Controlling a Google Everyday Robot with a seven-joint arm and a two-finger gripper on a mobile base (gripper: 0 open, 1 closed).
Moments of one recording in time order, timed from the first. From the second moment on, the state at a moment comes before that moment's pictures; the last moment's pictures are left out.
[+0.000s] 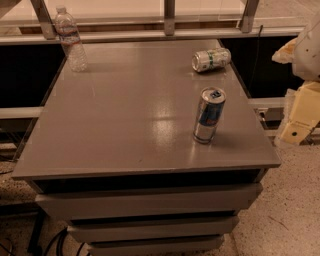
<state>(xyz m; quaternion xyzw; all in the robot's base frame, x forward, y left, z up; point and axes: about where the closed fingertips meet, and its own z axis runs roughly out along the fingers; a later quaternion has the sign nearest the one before) 0.438 -0.214 0.984 -0.60 0.78 -0.04 0.17</state>
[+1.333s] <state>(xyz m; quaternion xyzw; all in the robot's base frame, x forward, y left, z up) 0.471 -0.210 0.983 -0.68 0.70 -0.05 0.20</state>
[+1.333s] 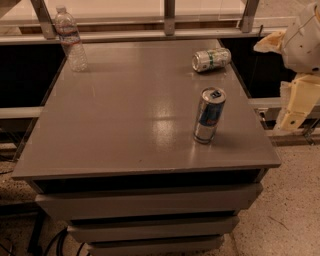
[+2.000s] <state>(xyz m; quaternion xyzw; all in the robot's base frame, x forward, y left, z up) 0.514 -0.195 0.967 -0.73 0.65 -0.06 0.21</state>
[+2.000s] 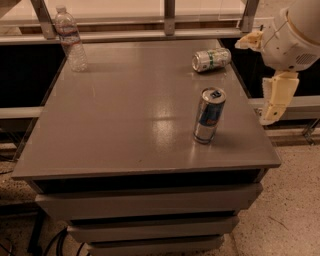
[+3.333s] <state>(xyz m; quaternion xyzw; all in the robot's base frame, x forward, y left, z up) 0.622 -0.175 0.940 -0.76 0.61 -0.07 0.20</state>
